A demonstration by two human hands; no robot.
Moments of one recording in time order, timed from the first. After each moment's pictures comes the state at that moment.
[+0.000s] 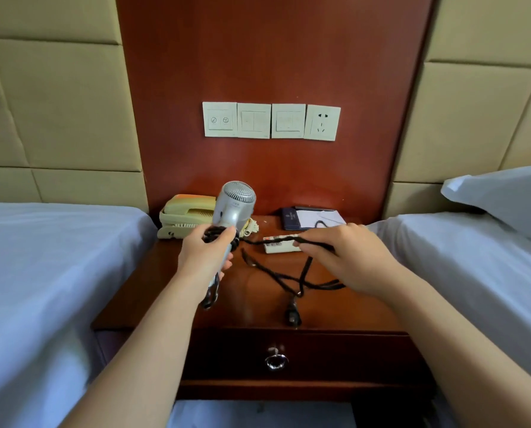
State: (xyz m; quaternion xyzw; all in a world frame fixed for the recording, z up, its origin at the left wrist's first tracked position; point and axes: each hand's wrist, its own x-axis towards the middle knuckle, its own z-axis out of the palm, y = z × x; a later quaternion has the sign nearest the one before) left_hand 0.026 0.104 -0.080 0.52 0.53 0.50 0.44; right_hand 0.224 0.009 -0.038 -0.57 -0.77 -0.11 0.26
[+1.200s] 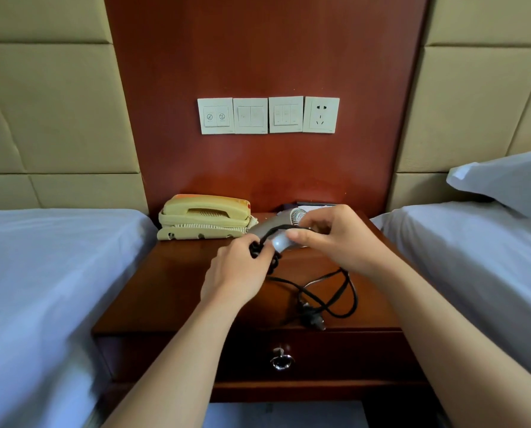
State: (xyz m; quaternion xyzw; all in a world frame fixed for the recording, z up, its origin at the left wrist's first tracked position) left_hand 0.061 0.079 -0.084 0.71 0.60 0.31 0.21; right_hand 0.218 0.029 -0.039 -0.52 -0.74 0.10 0.41
